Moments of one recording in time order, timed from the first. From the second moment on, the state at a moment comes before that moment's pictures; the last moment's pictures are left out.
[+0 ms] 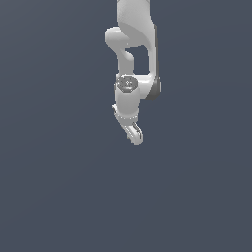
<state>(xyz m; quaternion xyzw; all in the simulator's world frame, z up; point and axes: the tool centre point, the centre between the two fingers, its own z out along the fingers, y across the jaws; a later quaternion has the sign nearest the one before) -0.065 0.008 0.083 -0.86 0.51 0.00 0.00</state>
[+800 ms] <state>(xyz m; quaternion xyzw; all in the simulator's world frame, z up) -0.092 0.012 0.061 -0.77 0.64 0.00 0.00</state>
